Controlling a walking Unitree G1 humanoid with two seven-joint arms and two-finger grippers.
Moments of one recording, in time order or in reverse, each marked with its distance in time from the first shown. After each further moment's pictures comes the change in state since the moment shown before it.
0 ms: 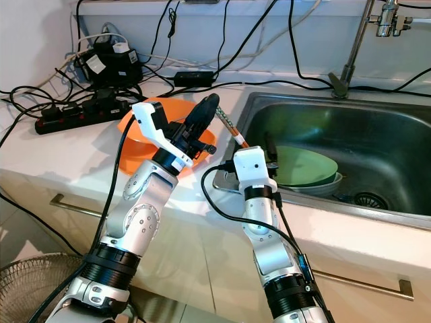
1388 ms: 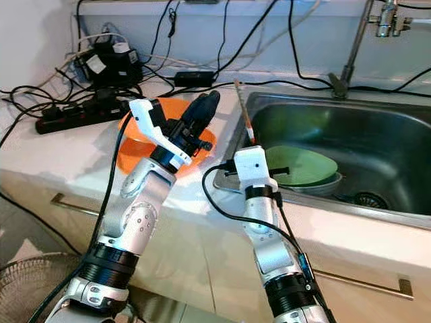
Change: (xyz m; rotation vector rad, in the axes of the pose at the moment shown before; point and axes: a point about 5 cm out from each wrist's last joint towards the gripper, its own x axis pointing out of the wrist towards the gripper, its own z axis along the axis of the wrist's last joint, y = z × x) left arm 0.001 -0.001 0.006 0.010 -0.007 0.002; right arm 0.001 -0.001 -0.001 -0.003 0.007 -0.002
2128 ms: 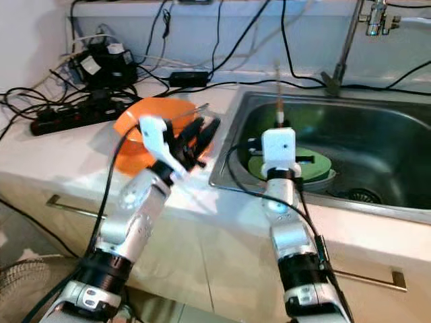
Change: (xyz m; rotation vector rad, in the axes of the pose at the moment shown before) left arm -0.023 0.024 -0.025 0.227 0.169 0.049; right arm 0.029 -0.040 -0.004 0.045 0.053 -0.150
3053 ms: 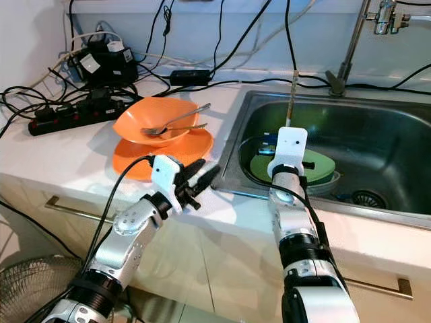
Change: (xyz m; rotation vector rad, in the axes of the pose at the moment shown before) left arm -0.037 0.005 -0.050 0.143 0.237 -0.093; right arm 0.018 -0.004 -0.025 0.161 0.199 0.013
